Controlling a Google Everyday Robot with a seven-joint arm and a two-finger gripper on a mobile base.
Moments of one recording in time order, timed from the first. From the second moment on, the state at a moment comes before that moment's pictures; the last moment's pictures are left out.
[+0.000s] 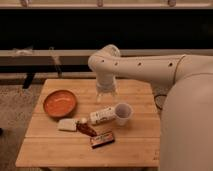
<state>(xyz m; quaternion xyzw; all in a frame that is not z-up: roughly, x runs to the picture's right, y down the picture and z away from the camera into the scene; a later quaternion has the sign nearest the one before) 0.007 0.061 0.735 -0.24 0.23 0.63 0.70</state>
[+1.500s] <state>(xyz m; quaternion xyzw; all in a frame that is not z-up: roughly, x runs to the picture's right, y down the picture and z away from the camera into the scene) 0.053 0.133 0.790 -0.22 0.27 0.65 0.68</state>
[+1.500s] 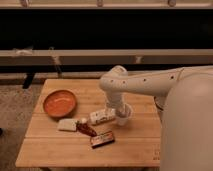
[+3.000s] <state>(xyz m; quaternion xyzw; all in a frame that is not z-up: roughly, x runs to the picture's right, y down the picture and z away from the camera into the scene) -0.084 0.021 0.769 -0.20 0.18 0.53 0.80</state>
